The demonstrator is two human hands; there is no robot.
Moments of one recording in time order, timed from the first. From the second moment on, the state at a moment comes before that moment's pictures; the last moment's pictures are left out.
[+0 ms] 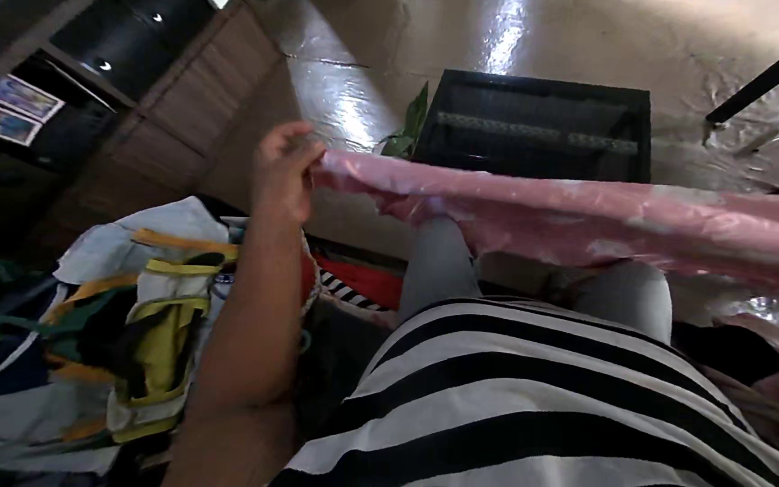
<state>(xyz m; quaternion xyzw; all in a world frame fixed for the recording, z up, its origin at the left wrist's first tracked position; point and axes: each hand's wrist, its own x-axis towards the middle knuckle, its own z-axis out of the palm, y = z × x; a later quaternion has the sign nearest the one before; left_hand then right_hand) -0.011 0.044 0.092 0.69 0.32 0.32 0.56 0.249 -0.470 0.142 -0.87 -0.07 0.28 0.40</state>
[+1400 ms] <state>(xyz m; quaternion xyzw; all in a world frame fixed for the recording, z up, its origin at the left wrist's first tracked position) 0.019 -0.049 -0.068 0.97 0.14 -0.02 0.21 0.235 -0.500 -0.102 -0.93 -0.31 0.06 0.18</state>
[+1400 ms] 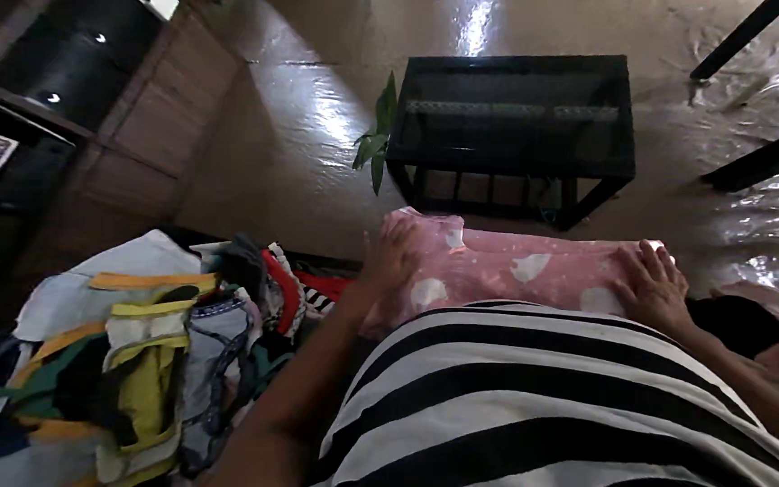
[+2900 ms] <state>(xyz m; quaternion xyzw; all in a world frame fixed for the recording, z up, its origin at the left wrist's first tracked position) 0.117 0.058 -0.069 0.78 0.39 -0.19 0.45 0.403 -0.451 -0.086 -0.88 -0.12 0.42 0.20</state>
